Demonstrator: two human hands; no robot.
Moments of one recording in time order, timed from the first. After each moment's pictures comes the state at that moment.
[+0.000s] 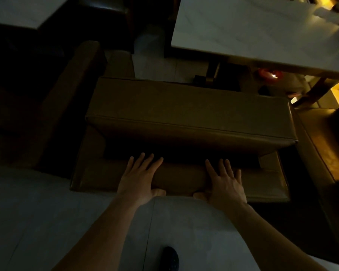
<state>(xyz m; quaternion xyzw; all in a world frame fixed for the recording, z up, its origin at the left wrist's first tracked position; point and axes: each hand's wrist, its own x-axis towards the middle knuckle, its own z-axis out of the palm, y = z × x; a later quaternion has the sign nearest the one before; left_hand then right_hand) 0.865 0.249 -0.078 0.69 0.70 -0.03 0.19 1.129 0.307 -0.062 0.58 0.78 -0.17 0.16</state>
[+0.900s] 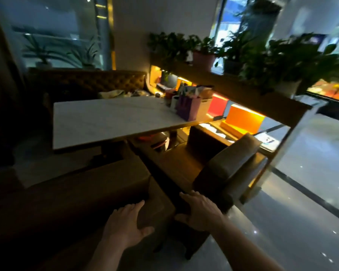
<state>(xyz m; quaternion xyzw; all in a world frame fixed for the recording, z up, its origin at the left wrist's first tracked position) 1.073 0.206 0.164 0.82 0.51 -0.06 0.25 1.313 0.140 0.197 0.75 0.65 -0.16 0.02</state>
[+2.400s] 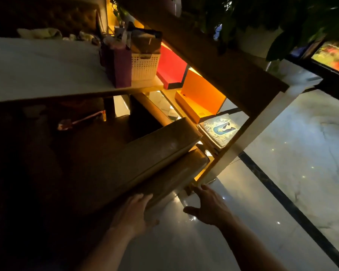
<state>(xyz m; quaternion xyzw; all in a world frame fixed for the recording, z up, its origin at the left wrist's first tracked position) 1.774 0.290 0.043 0.80 0.48 -0.06 0.35 2.019 0.226 0.100 0.78 0.58 -0.24 0.04</state>
